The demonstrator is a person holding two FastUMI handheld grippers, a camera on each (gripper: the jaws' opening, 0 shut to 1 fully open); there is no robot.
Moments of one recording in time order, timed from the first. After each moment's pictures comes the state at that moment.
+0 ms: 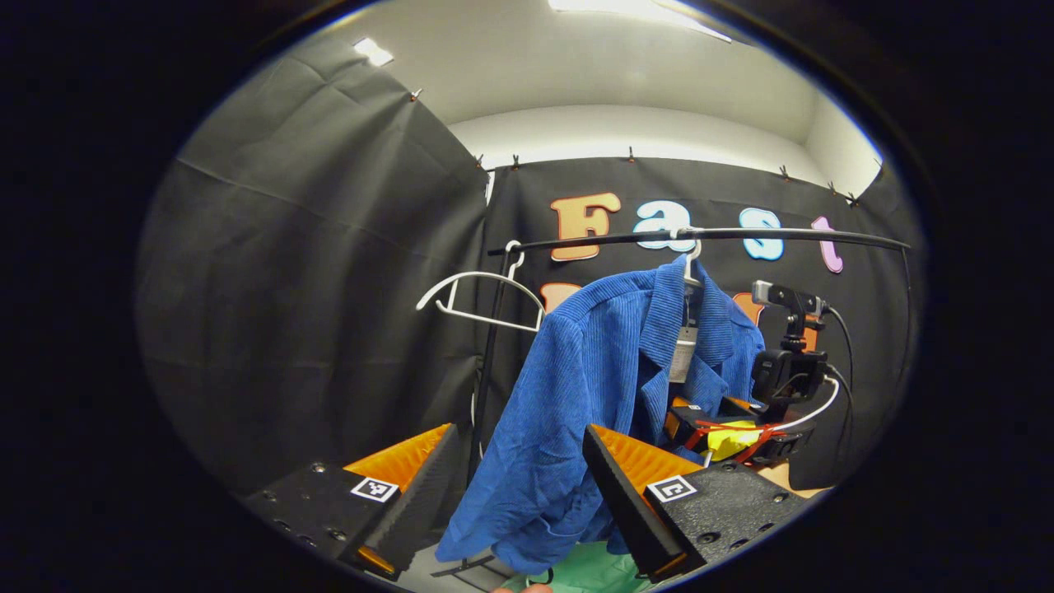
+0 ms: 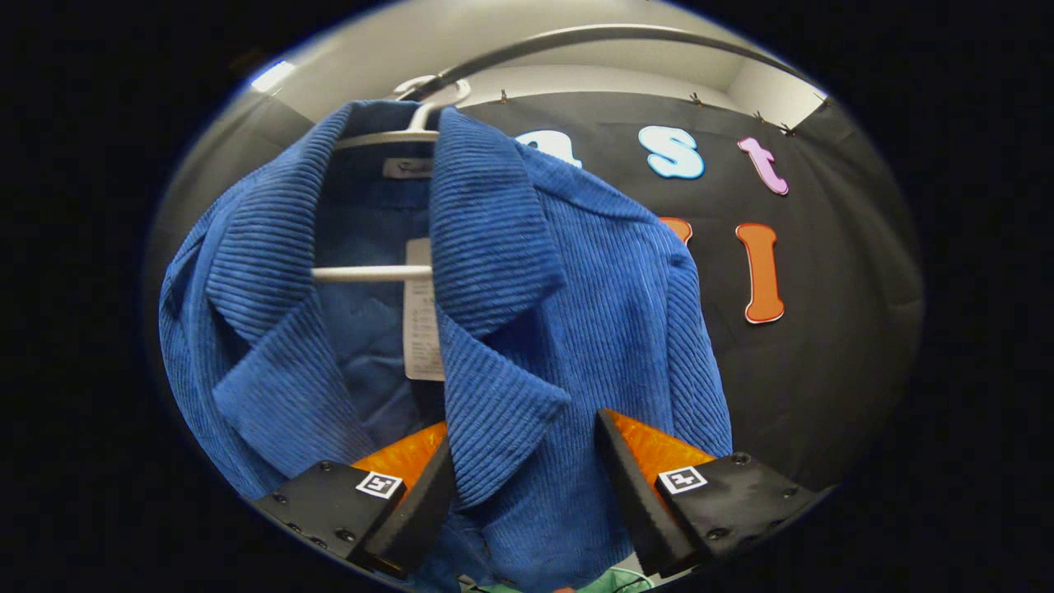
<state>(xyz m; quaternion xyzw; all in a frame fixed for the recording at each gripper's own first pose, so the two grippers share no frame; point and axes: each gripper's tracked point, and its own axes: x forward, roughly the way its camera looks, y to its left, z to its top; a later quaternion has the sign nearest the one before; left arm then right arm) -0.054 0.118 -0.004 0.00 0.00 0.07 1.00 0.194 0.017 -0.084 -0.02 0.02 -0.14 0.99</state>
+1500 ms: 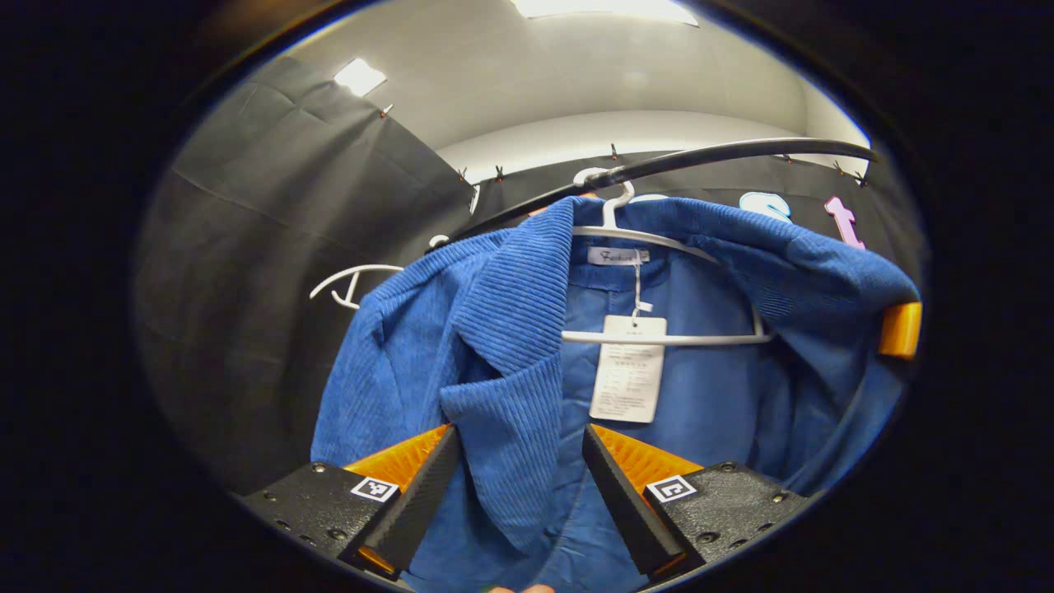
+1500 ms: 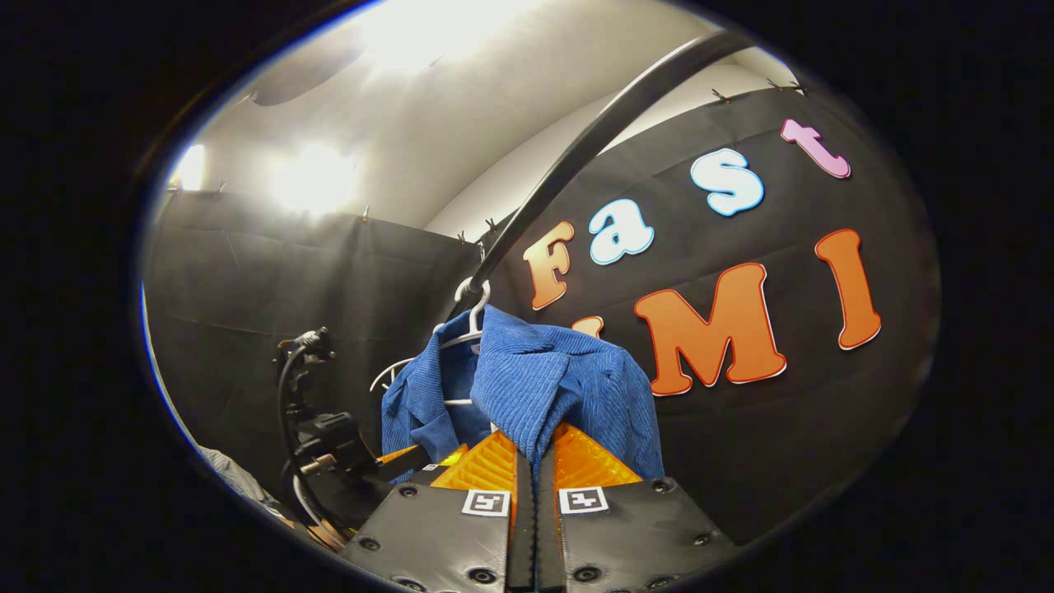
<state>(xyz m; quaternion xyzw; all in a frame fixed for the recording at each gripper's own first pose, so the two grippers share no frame) 0.088 -0.024 -0.037 0.04 -0.07 0.12 0.99 0.016 -0.031 0.058 0.05 -0.07 0.18 0.98</state>
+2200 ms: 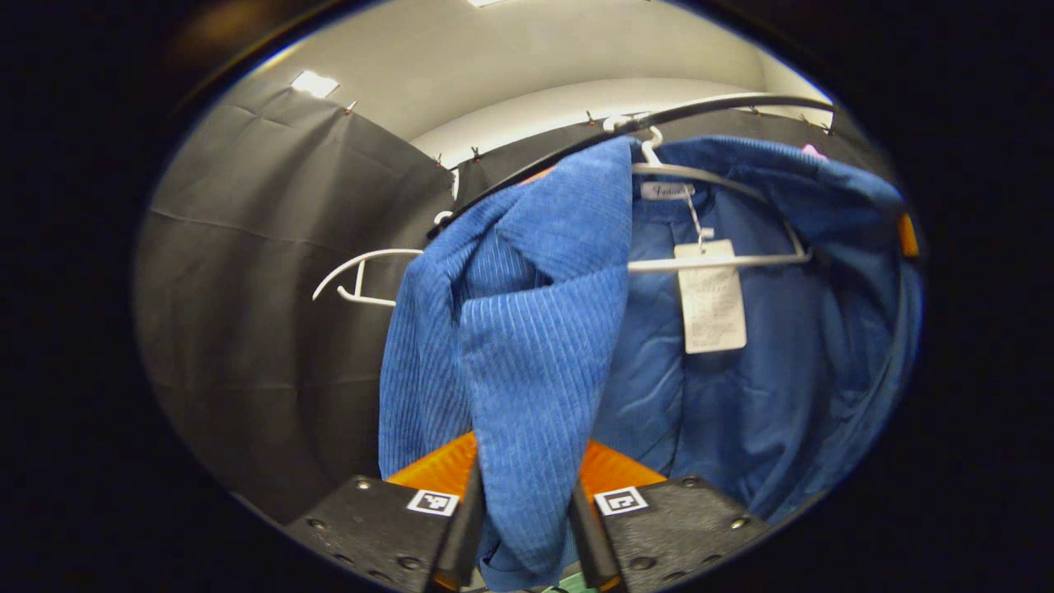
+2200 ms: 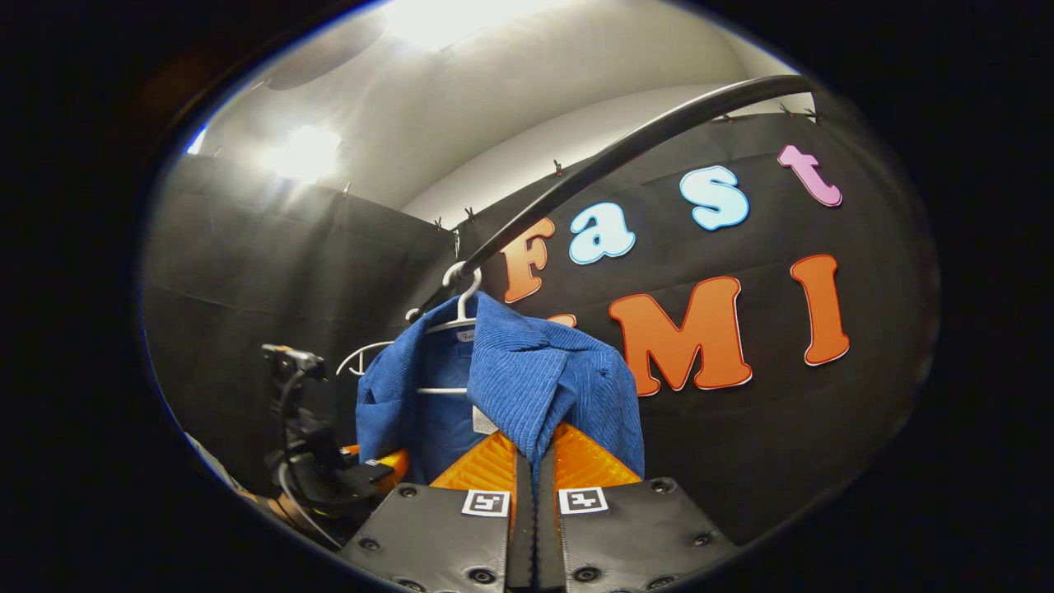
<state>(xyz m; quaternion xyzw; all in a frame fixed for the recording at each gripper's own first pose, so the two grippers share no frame) 0.084 0.039 -0.044 0.10 -0.02 0.05 0.99 0.022 -0.022 0.045 0.01 -0.06 0.11 0.99</state>
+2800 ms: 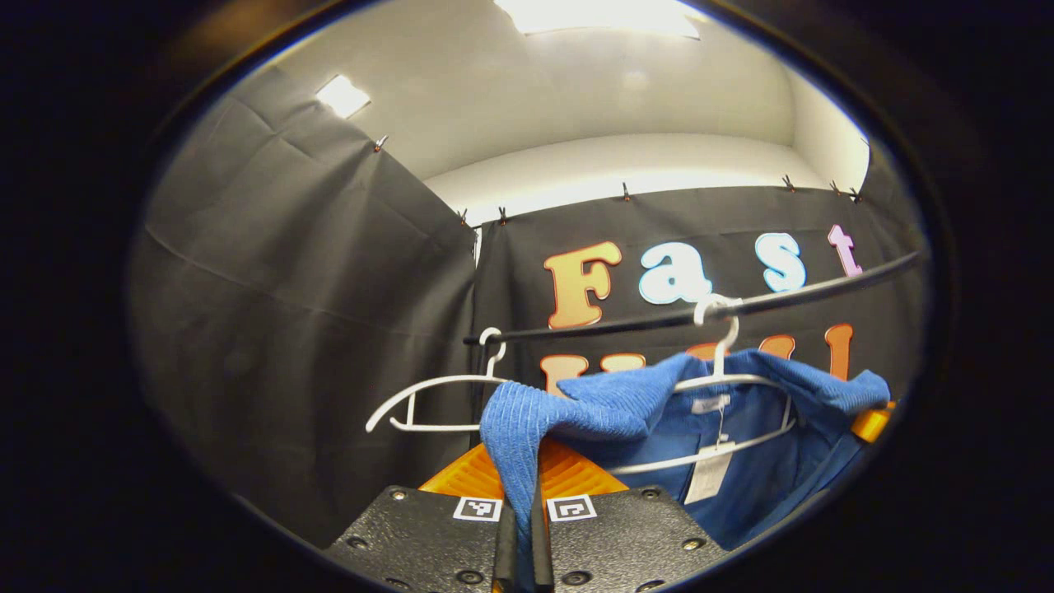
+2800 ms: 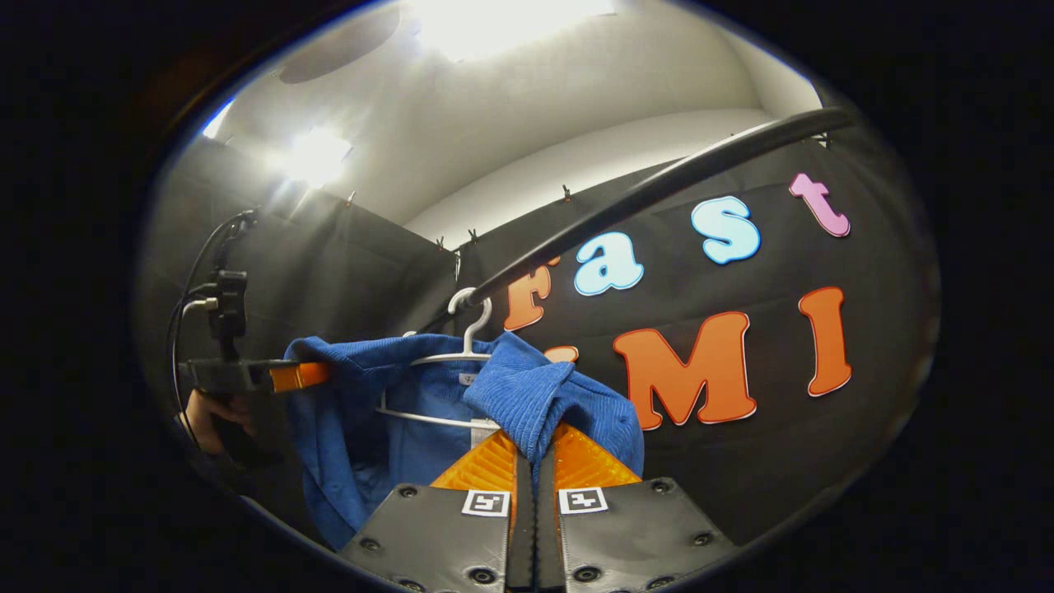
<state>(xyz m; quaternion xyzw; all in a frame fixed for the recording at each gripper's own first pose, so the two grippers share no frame) 0.081 0.097 0.149 0.05 -0.12 0.07 0.99 0.038 0.005 0.087 -0.02 -0.13 0.10 0.99</state>
